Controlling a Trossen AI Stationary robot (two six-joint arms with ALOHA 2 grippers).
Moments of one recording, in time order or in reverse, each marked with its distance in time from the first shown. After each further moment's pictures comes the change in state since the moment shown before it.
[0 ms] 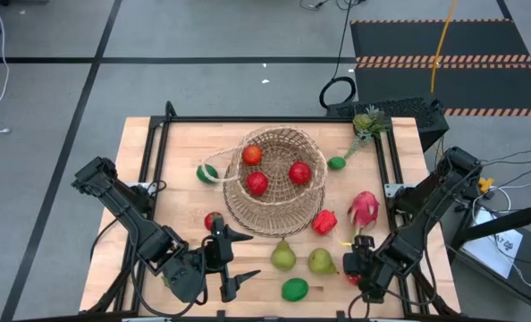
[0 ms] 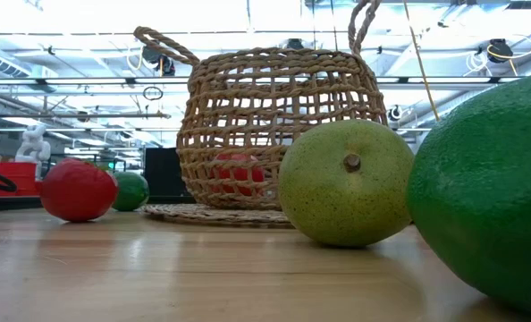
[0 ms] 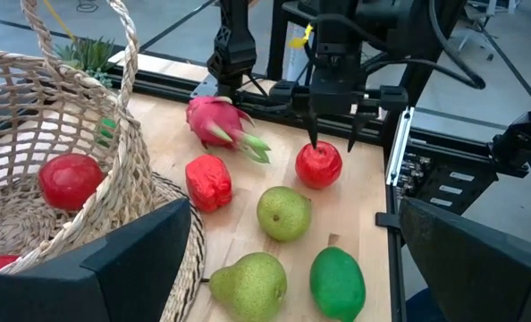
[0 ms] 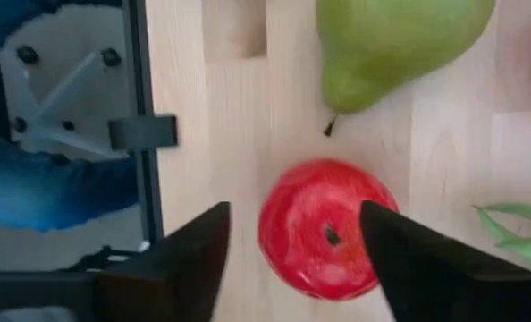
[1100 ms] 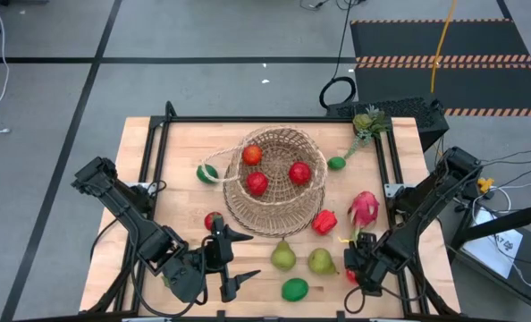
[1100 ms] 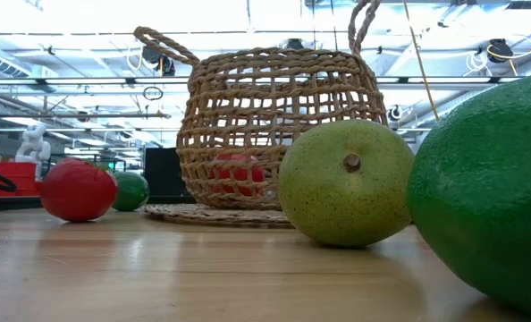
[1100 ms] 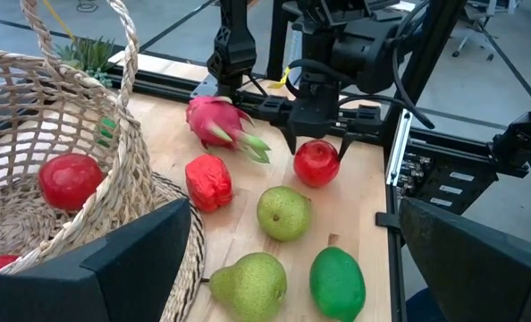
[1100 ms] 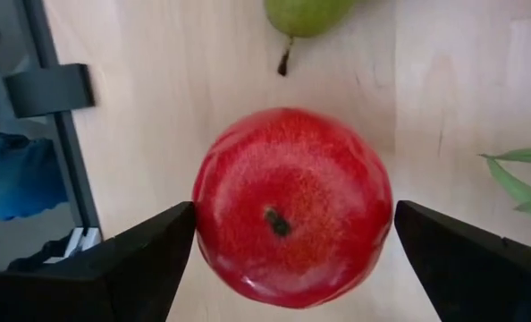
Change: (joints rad) left arm 0.000 0.000 0.000 0.000 0.000 0.000; right arm -0.017 0.001 -0.169 0.083 -0.077 0.050
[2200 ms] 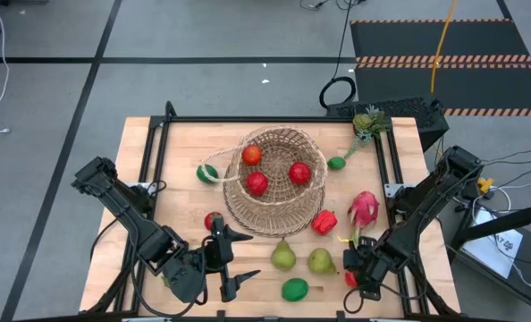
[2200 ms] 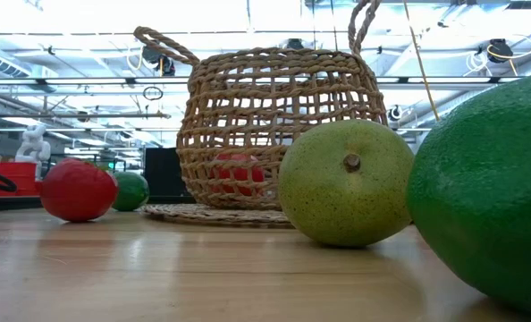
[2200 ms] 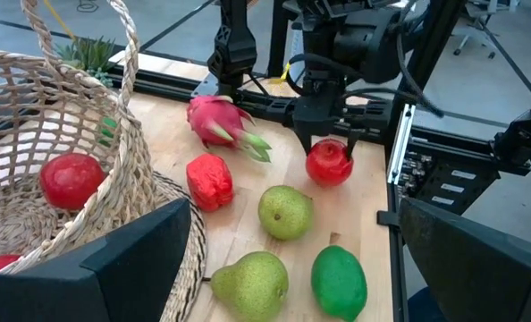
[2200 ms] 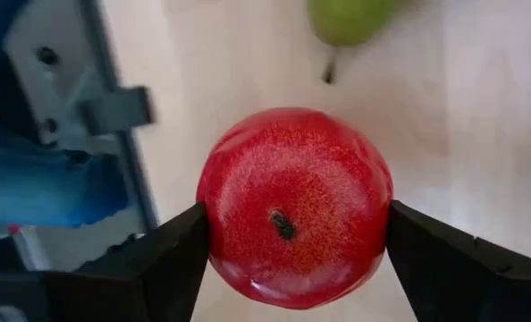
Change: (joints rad) left arm 0.000 0.000 0.000 -0.005 0.000 0.001; right arm -0.007 -0.019 0.000 0.088 -0.049 0.082
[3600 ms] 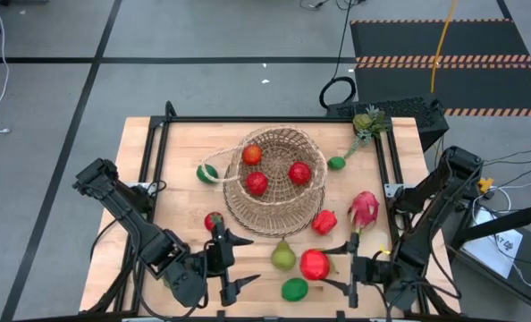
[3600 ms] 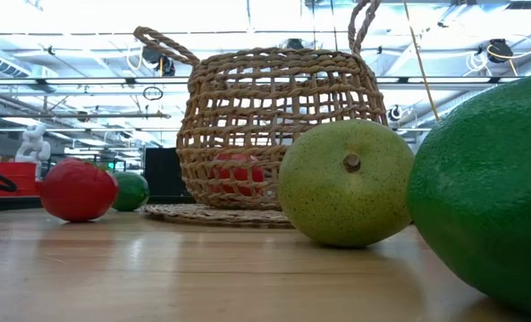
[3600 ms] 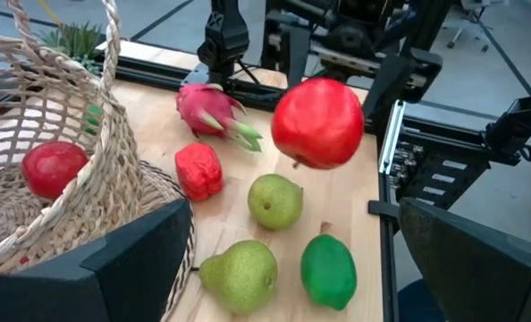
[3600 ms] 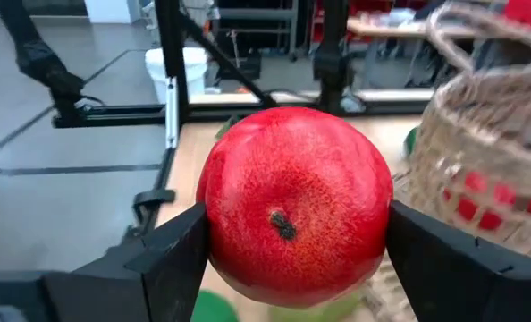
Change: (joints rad) left arm -0.008 0.019 -0.001 0.001 0.018 -0.026; right arm 0.143 0.002 0.000 0.744 1.175 -0.633
